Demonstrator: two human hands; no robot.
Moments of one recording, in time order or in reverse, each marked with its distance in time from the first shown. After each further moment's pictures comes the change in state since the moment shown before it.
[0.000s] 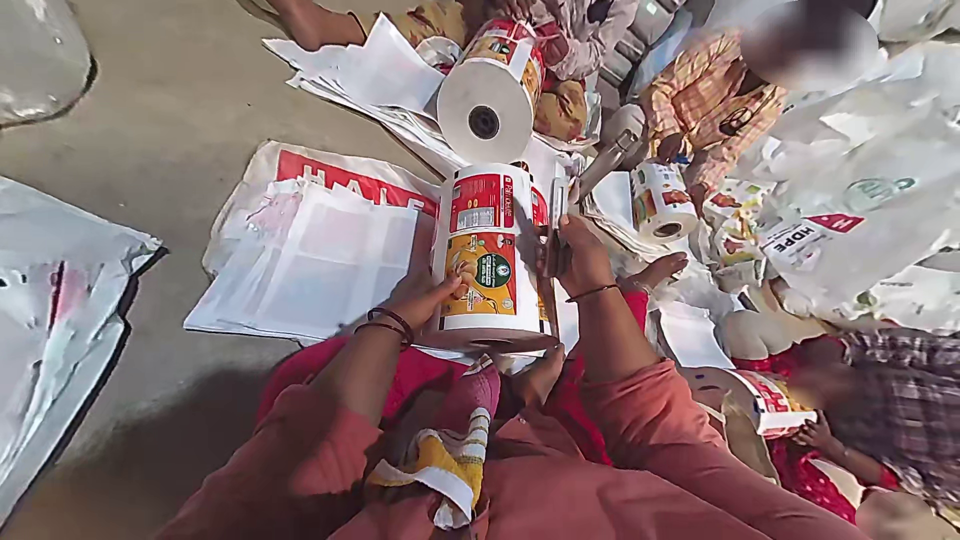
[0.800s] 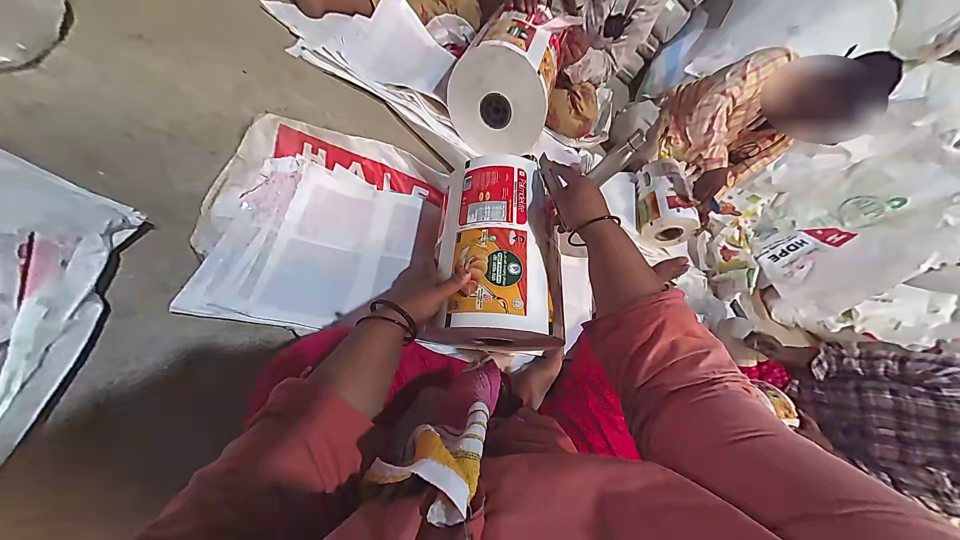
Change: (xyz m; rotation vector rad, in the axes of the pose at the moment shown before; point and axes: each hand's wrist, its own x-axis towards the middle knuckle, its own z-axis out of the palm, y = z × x) left_hand 0.012 -0.010 -0.002 0.127 0.008 0.062; right_hand 0.099 -0.033 0.015 -1.213 -0.002 0.018
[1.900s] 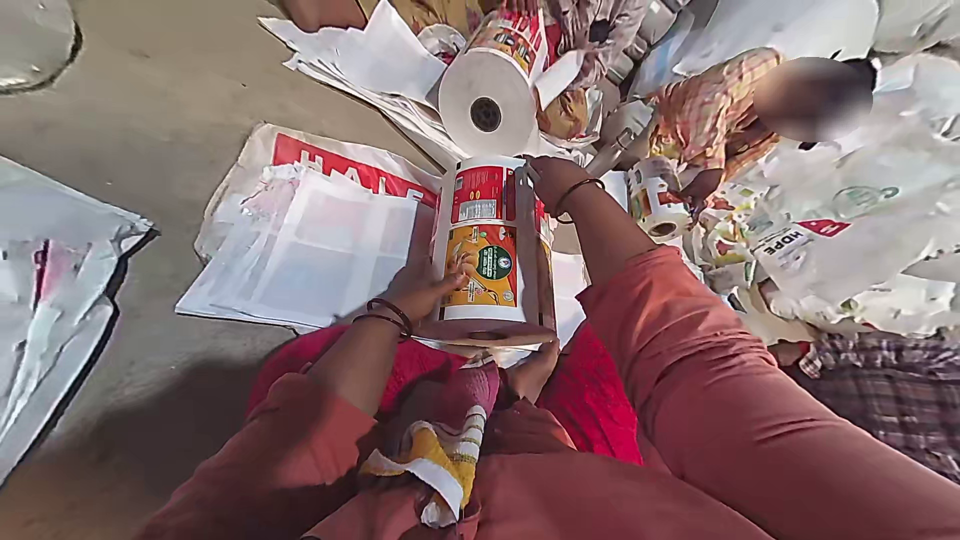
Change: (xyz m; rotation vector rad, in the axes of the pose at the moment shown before) left_hand -0.005 0.000 0.002 0.043 0.019 0.024; right_hand -0.001 -0.040 -0.023 -0.409 -0.170 -0.083
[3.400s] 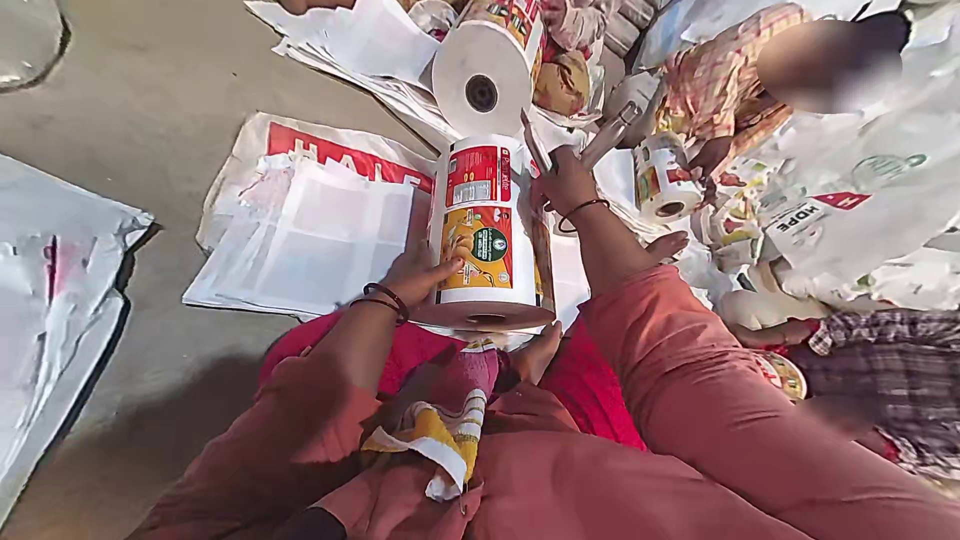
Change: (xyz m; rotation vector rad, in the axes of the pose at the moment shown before) left_hand -0.006 0.000 0.000 -0.087 -0.025 -0.113; right_hand -0.021 0.034 0.042 0.553 0.217 0.088
